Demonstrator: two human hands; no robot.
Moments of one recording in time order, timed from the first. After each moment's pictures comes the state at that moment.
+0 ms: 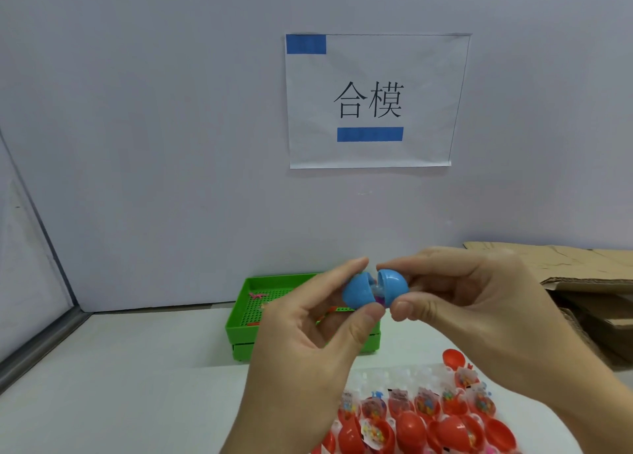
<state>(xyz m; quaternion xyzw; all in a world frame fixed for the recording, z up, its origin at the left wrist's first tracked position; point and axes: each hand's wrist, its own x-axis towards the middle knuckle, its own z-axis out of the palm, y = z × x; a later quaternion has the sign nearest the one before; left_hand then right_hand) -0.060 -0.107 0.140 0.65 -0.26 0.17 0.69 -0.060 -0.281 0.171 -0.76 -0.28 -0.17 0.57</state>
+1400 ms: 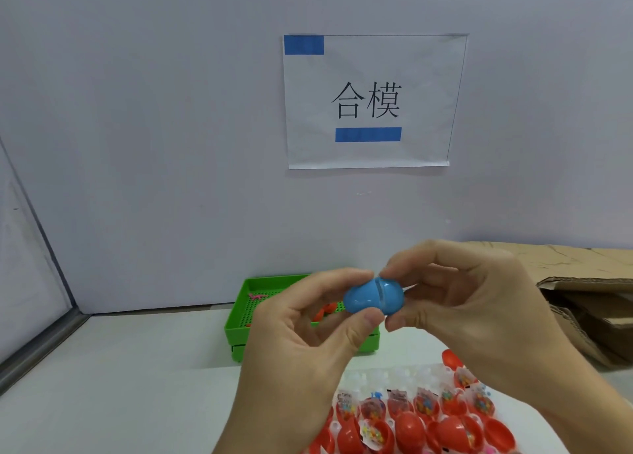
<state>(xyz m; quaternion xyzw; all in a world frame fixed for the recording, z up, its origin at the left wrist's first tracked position) -0.060 -0.105 0.144 0.66 -0.26 0.18 0.68 -0.049 -0.283 0.160 -0.74 -0.30 -0.19 0.57</state>
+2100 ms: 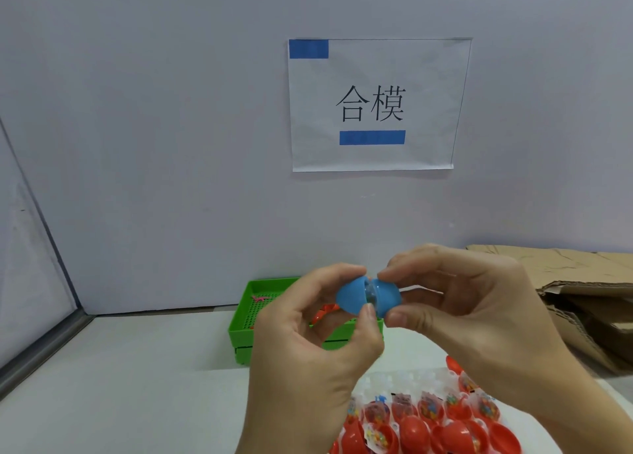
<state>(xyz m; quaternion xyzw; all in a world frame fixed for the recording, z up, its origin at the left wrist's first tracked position) -0.059 -0.115 0.140 0.65 -0.21 0.27 0.68 -0.051 -0.273 0.160 -0.68 -0.32 -0.20 0.62</state>
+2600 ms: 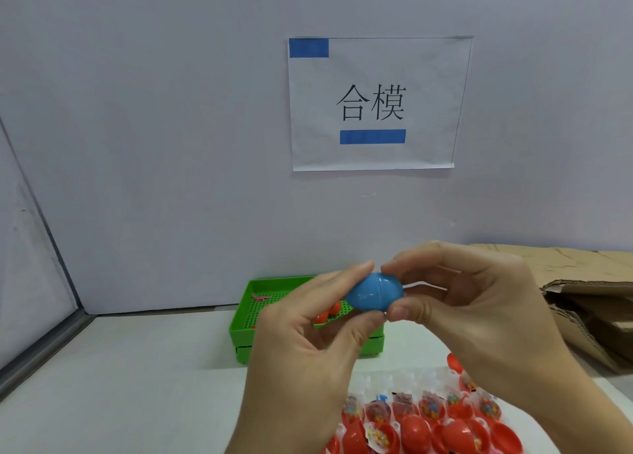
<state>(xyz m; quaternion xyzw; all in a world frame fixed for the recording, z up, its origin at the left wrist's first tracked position) -0.062 -0.106 0.143 0.67 -0.27 0.25 0.64 -0.052 -0.269 0.161 -0.68 -0.30 -0.23 0.63</state>
